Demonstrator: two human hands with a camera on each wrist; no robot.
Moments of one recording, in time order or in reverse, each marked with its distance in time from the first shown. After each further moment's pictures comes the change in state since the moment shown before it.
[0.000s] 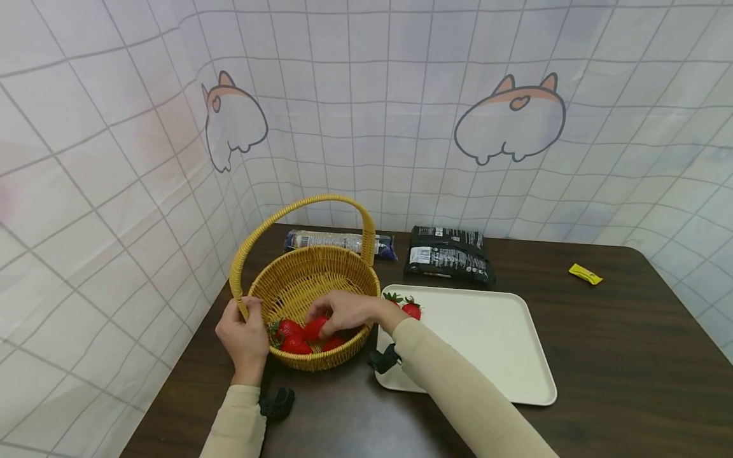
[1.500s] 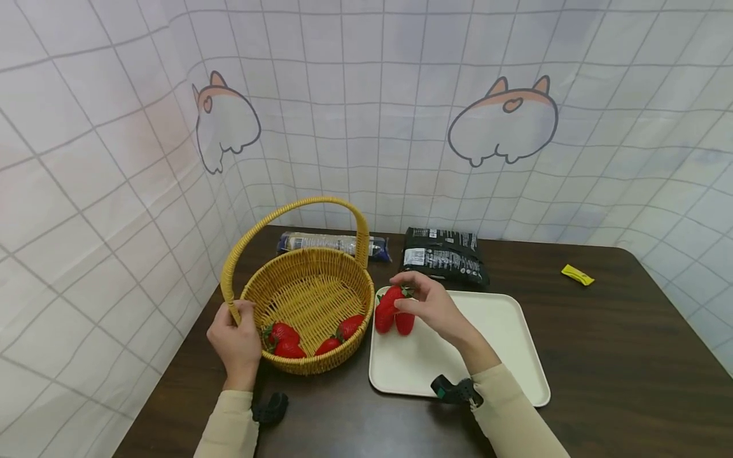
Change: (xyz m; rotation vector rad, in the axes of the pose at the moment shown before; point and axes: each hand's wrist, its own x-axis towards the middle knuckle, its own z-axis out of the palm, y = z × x) left_hand -0.001 0.001 0.002 -0.031 0.023 0.001; right_hand -0.143 0.029 -0.013 0.389 0.740 -0.028
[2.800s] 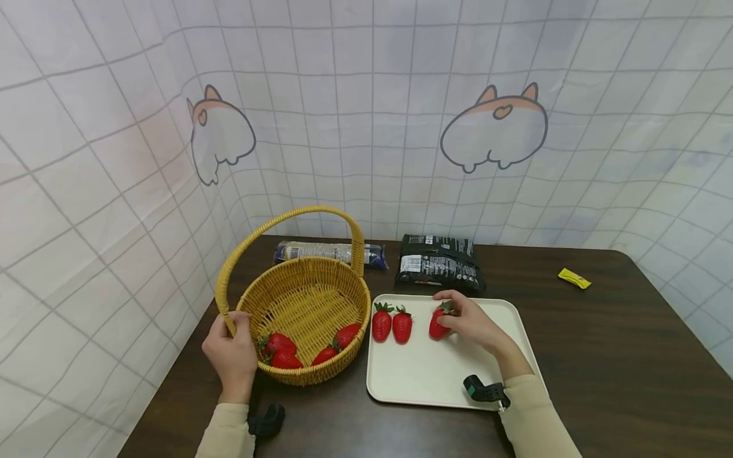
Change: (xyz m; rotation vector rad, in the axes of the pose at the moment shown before) left_hand -0.001 -0.001 0.000 0.033 0.001 -0.014; right_hand -0.023 0.056 -0.073 -0.190 0.042 0.222
